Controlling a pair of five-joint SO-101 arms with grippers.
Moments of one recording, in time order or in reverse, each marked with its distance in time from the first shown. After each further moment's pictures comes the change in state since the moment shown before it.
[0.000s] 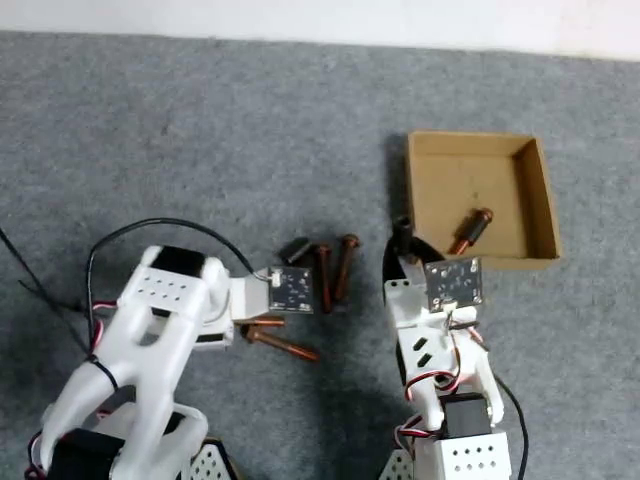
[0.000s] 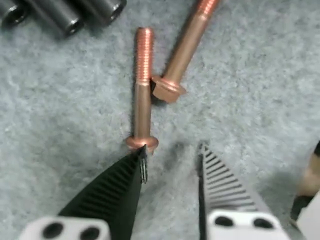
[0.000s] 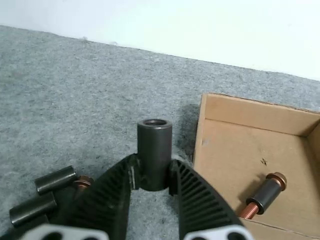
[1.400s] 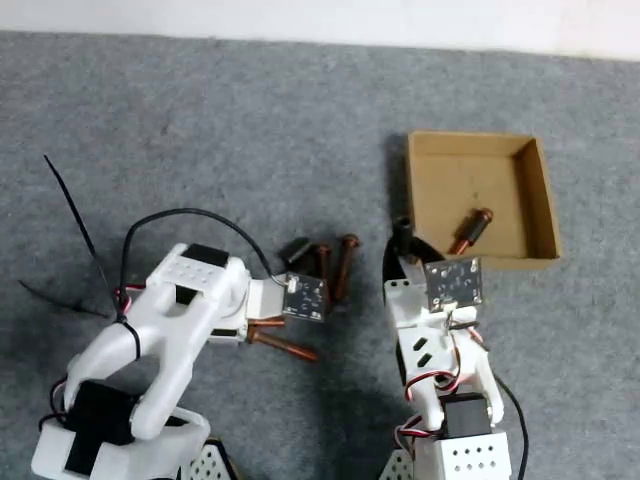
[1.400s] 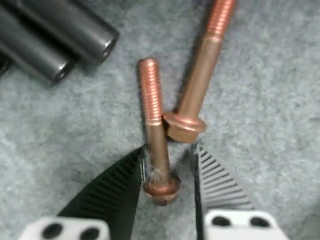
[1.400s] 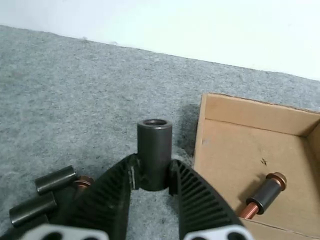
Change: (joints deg) left arm 1.8 18.4 -1.3 -14.6 -4.7; right arm 0.0 0.0 0.0 0.0 0.0
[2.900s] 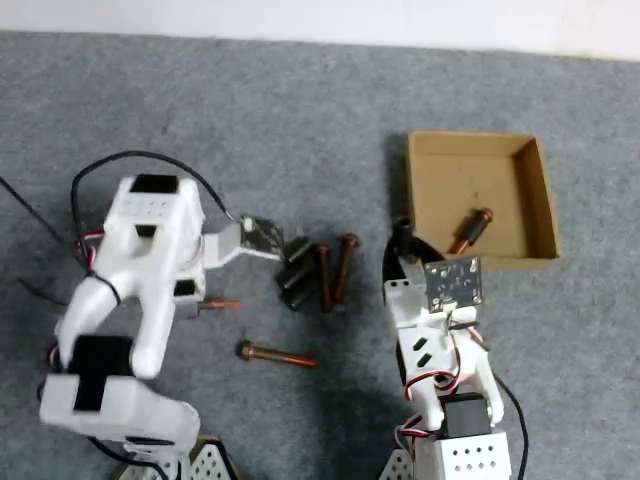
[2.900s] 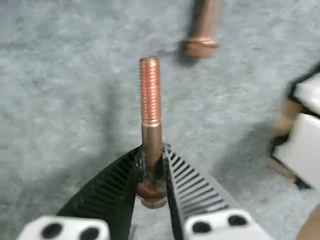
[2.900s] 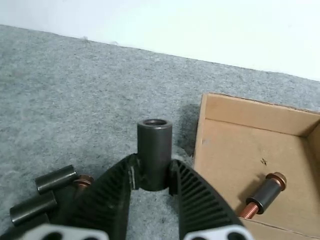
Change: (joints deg) left arm -13.3 9.9 -28.0 30.5 -5.6; right arm 0.0 0.0 0.0 0.0 0.2
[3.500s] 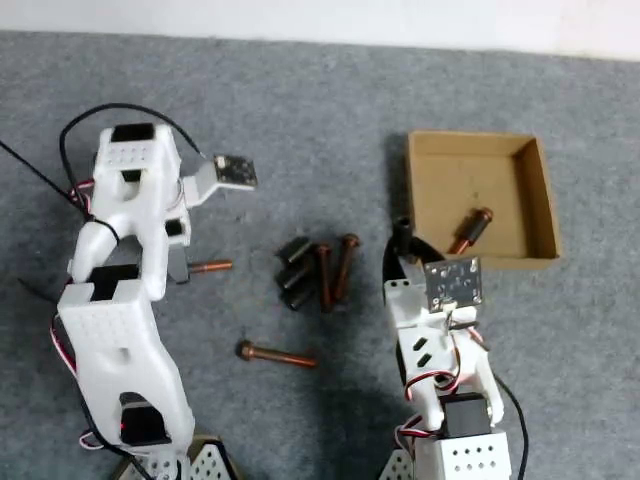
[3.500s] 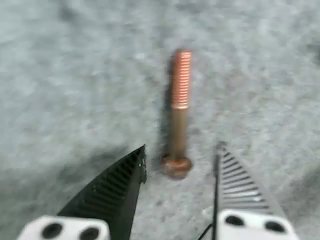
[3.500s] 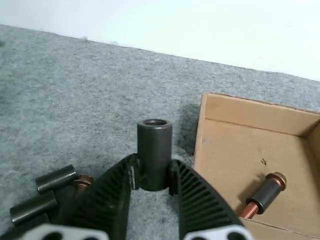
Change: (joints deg) left arm -6.5 29.7 -37.8 4.6 3.0; right arm 0.0 0.0 0.0 0.0 0.0
